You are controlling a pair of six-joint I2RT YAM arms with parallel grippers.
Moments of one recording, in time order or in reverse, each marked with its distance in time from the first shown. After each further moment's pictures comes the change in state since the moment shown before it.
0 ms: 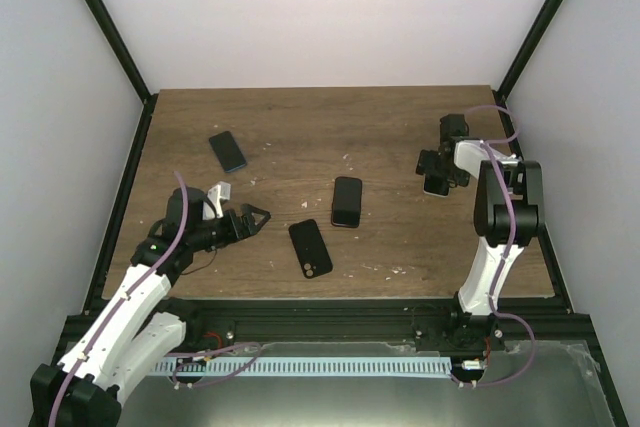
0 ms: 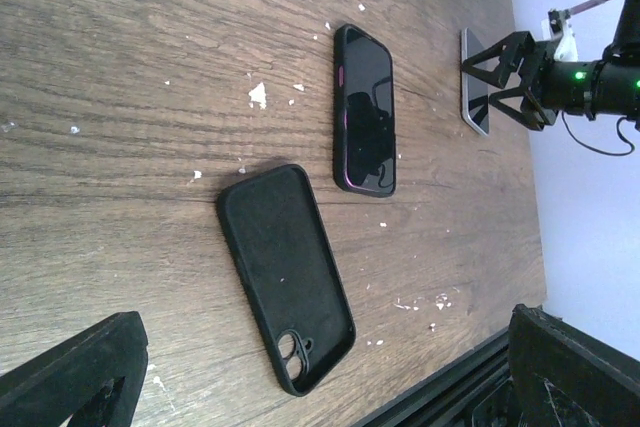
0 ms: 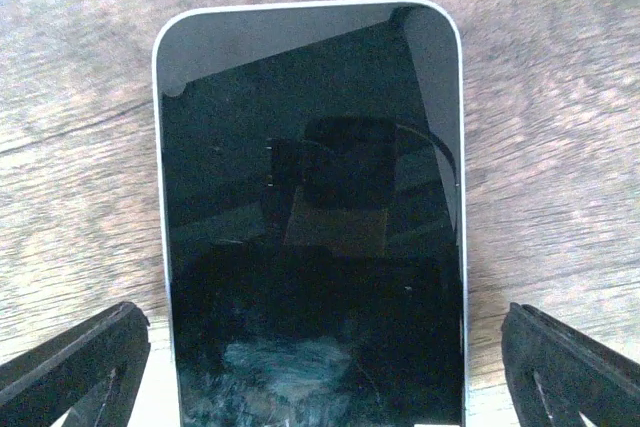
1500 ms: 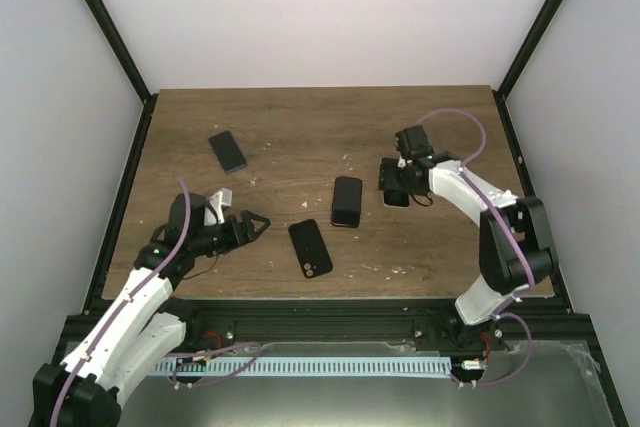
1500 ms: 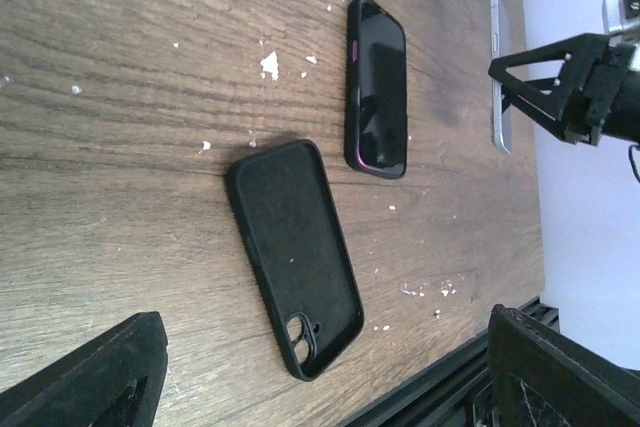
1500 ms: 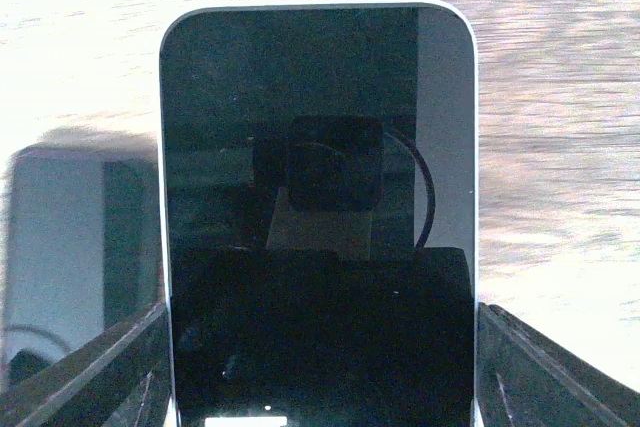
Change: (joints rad) left arm 0.000 -0.002 -0.068 0.035 0.031 -0.022; right arm 0.294 -0.281 -0.181 -0.039 -0.080 0.108
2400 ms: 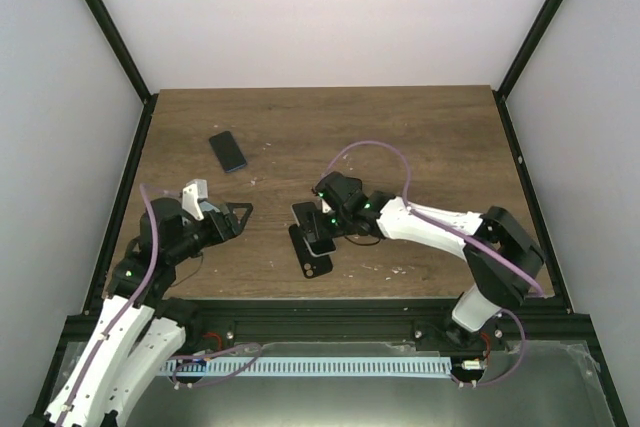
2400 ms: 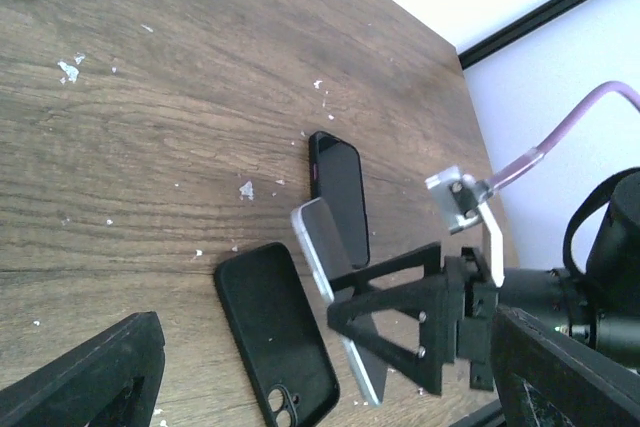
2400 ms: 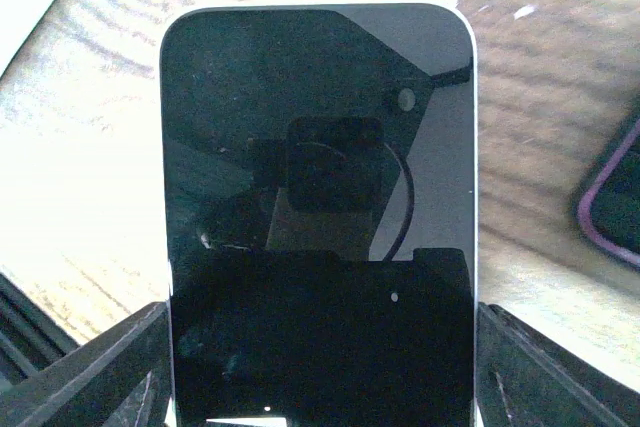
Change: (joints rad) left arm 0.000 -0.216 0.138 -0.129 -0.177 0.020; right arm 0.595 -0.063 -0.066 0.160 -0.149 0.220
